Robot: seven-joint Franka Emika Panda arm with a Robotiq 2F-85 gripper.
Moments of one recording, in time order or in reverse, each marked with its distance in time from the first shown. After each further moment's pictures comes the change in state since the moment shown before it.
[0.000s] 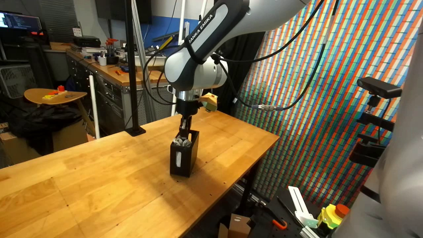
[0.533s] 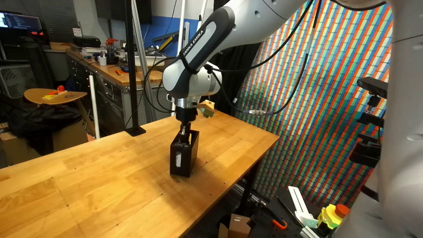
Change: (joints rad) arm -0.027 0.118 0.008 0.084 0.000 -0.028 -0.029
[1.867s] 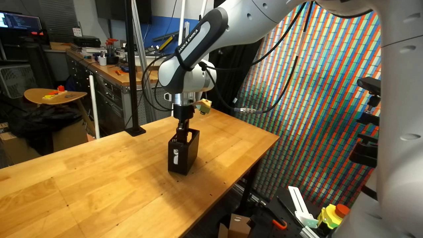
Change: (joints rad) arm -0.021 0.053 0.019 0.103 0.000 -0.109 0.007
